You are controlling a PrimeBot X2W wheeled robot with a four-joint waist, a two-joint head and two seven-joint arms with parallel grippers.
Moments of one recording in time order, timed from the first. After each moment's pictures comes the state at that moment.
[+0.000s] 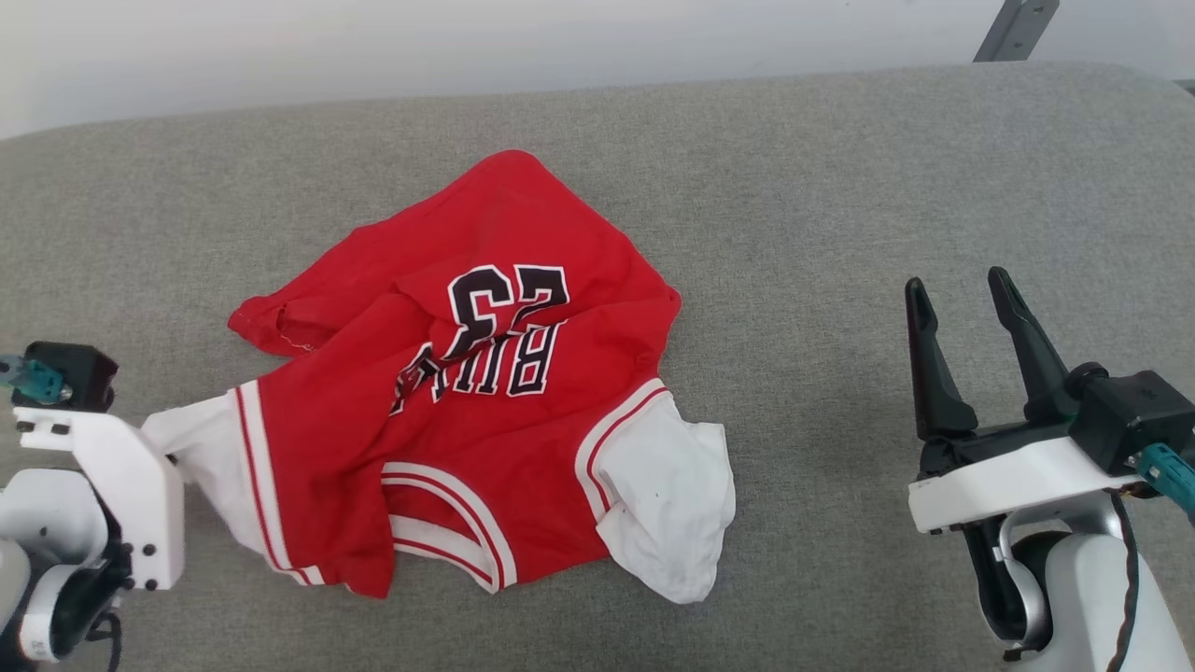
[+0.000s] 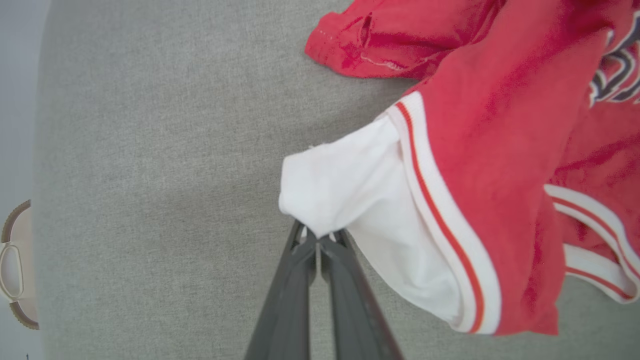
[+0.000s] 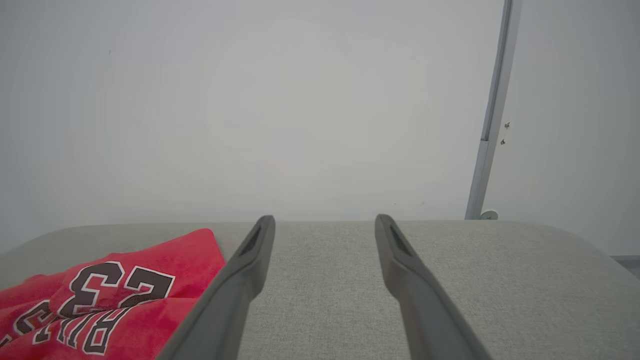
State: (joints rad) left arm -0.28 0.86 -0.42 0.03 -0.80 0.22 0.62; right arm -0.19 -0.05 0.00 0.02 0.19 0.13 -0.12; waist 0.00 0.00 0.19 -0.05
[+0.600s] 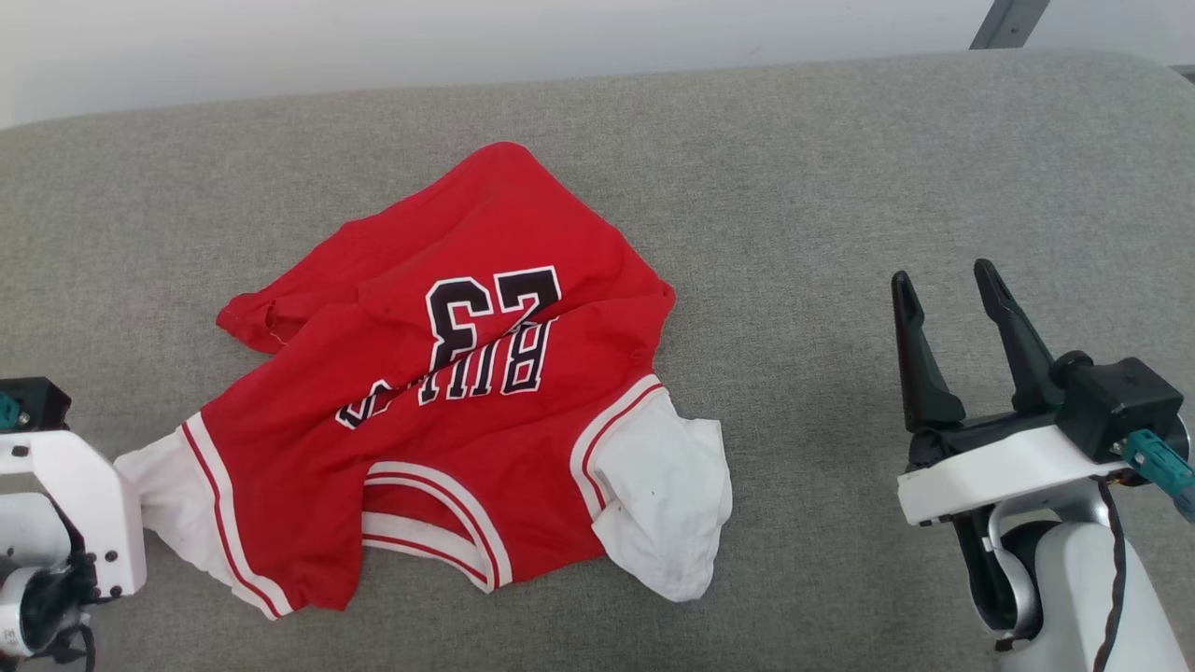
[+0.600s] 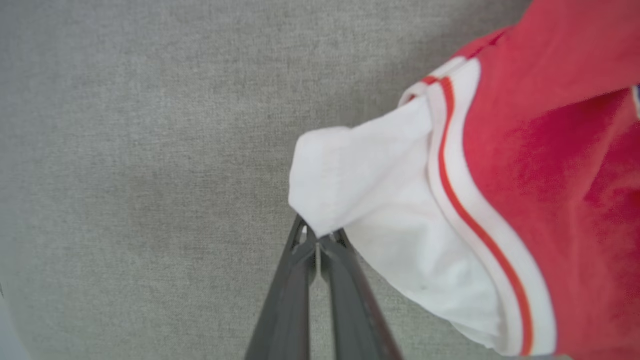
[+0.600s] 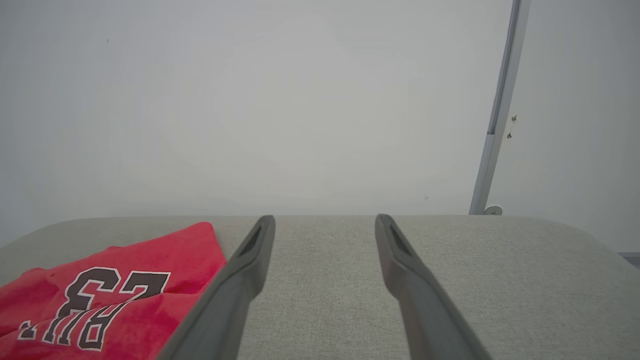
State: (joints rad) left arm -0.32 0.81 -0.41 0.32 -0.86 0.16 0.62; right arm -0.21 -0.05 0.02 0.03 0.18 0.13 -0.11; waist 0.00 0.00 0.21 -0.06
